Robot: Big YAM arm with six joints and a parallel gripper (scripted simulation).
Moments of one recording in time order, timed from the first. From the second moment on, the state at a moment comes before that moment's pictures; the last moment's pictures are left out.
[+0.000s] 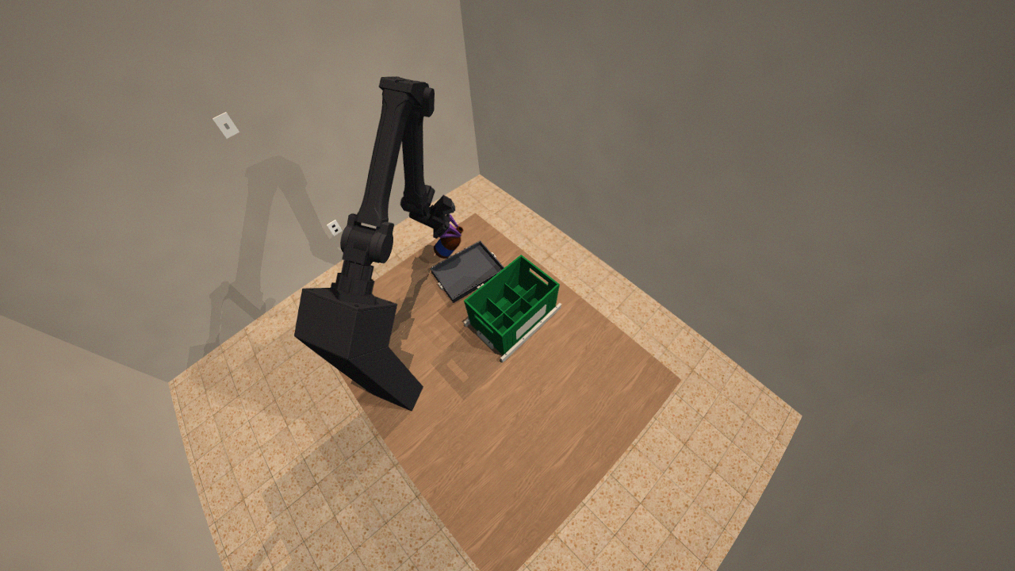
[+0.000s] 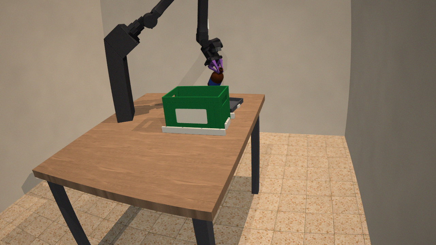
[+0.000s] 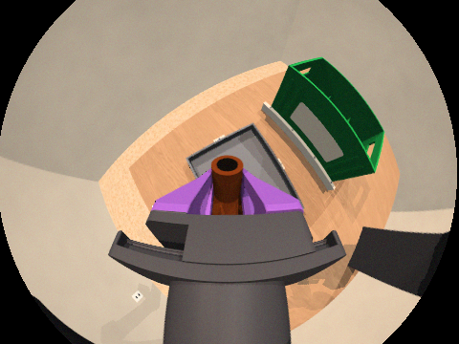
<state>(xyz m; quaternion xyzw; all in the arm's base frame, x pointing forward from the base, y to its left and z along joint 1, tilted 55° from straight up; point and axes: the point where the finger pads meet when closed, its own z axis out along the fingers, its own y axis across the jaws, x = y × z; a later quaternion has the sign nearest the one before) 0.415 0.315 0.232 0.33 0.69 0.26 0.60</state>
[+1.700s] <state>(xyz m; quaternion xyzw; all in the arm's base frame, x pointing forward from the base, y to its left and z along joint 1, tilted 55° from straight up) 0.415 0.313 0.233 0.34 0.66 0.24 0.62</state>
